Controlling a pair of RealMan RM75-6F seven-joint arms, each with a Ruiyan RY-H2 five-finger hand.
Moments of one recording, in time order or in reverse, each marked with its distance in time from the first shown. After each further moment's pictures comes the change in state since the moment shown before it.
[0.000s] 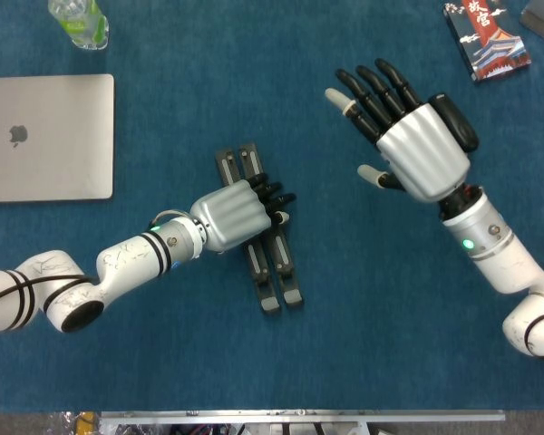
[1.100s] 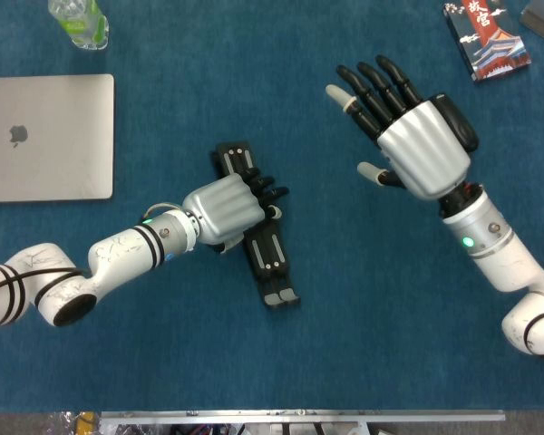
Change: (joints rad) left arm -0.014 0.054 -0.007 -0.027 -0.019 -0.030 -0.075; right arm 0.002 0.006 0.010 -0.008 0.006 0.001 -0.002
